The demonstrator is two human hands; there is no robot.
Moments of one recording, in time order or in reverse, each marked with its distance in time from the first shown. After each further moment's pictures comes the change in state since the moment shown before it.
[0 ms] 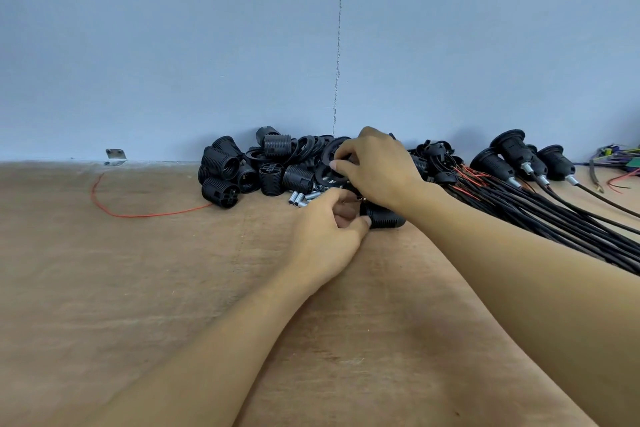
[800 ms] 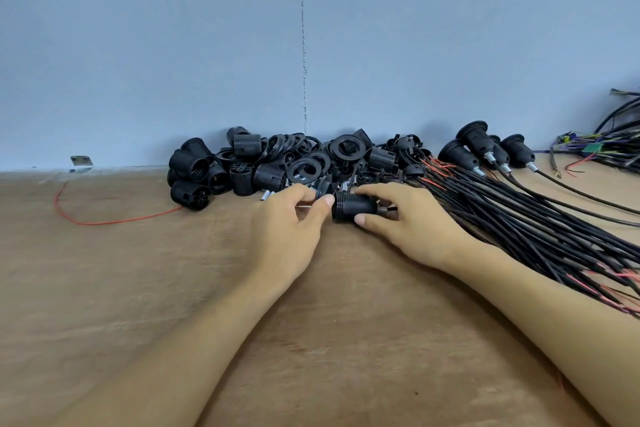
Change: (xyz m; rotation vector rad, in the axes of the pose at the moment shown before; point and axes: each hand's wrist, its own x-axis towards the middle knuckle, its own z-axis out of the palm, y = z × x) left_hand -0.011 0.007 -0.006 0.195 0.228 0.205; right_hand -0.099 0.056 -0.025 0.247 -0.115 0.019
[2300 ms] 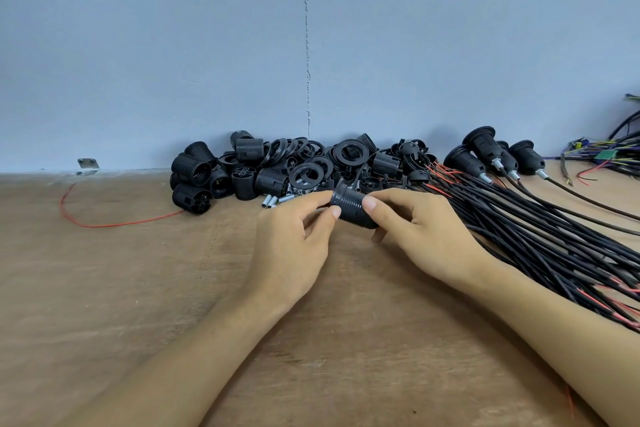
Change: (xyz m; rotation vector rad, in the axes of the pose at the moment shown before) left_hand -0.013 0.015 -0.001 -0.112 0.024 0.225; right_hand -0.014 -0.011 -0.002 0.306 0.116 0.010
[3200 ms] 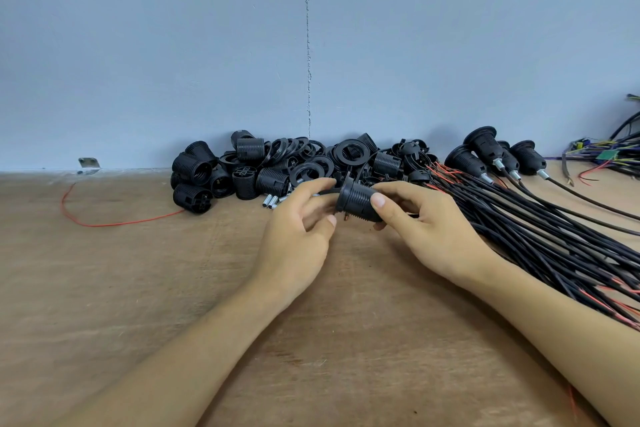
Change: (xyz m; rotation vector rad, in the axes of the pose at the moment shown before) left_hand 0.002 -0.005 0.003 -0.323 -0.186 -0.380; right_hand 0.002 0.005 -0.004 0.053 0.013 -0.053
